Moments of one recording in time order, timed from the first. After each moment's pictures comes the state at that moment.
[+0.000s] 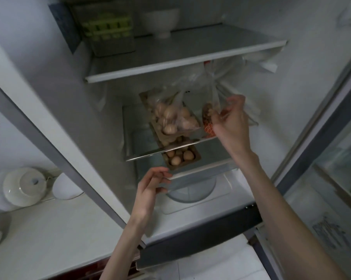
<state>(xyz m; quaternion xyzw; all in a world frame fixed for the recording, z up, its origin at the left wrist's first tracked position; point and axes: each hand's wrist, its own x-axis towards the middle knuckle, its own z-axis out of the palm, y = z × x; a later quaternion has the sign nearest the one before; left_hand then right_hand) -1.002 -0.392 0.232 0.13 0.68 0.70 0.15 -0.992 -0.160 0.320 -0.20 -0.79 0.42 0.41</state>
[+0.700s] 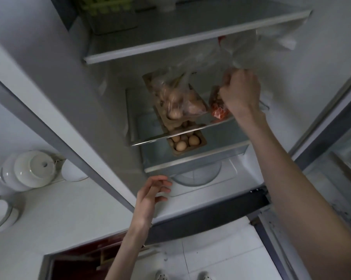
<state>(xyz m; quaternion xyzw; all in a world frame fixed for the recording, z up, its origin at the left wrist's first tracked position) -0.972 -0.421 0.213 0.04 0.70 0.69 0.18 -1.031 -0.135 0.349 -0.26 -0.89 0.12 0.35</state>
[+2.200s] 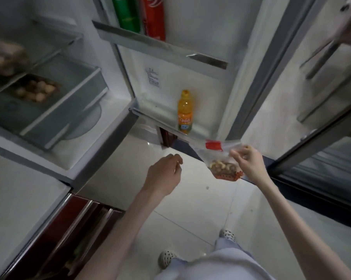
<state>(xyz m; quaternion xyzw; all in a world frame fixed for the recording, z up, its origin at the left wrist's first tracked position) -0.622 -0.447 0.158 0.64 0.73 0.15 0.18 -0.374 -0.337 0.117 -0.61 -0.66 0.35 0.27</state>
